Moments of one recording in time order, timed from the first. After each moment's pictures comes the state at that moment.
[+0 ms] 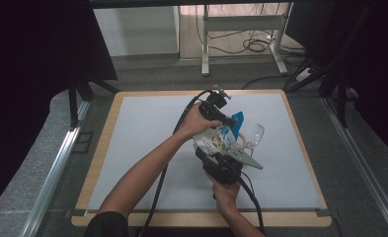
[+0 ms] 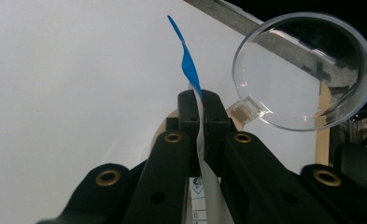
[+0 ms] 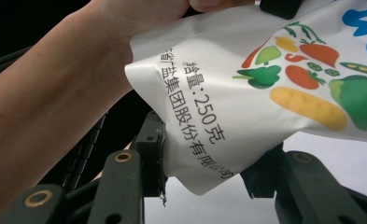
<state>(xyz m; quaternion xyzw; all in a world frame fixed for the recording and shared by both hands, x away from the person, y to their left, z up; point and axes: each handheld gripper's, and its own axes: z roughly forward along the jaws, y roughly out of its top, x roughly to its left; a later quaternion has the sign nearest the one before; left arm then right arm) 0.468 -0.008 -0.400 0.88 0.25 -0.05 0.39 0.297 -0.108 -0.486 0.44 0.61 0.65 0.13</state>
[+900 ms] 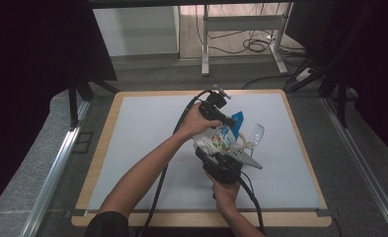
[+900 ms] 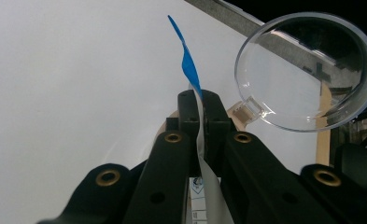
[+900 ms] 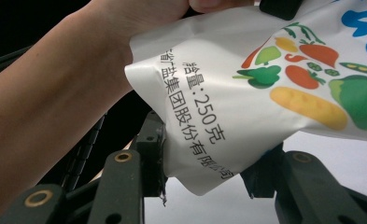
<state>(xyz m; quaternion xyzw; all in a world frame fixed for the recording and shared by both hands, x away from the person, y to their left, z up) 0.469 -0.008 -0.401 0.88 0.25 -0.06 0.39 0.298 -0.107 -0.487 0.44 0.61 0.65 0.13</state>
